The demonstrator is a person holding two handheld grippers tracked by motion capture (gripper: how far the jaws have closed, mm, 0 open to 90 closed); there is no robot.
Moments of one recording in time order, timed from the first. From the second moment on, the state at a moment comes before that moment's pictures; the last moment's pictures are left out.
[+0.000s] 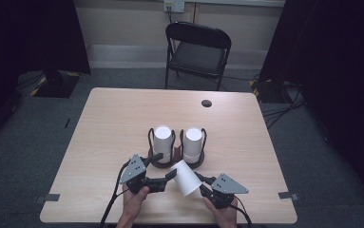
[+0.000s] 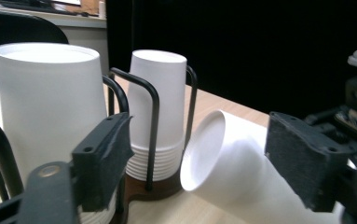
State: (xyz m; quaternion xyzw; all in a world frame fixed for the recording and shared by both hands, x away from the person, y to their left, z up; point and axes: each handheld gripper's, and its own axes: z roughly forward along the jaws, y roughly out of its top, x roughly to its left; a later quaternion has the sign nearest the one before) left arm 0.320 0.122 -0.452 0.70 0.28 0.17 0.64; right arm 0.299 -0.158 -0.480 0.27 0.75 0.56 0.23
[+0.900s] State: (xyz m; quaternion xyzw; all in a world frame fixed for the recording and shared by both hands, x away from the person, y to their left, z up) left arm 0.309 0.115 -0.463 0.76 0.20 0.20 0.59; right arm 0.317 -0.160 -0.460 0.27 0.83 0.45 0.17
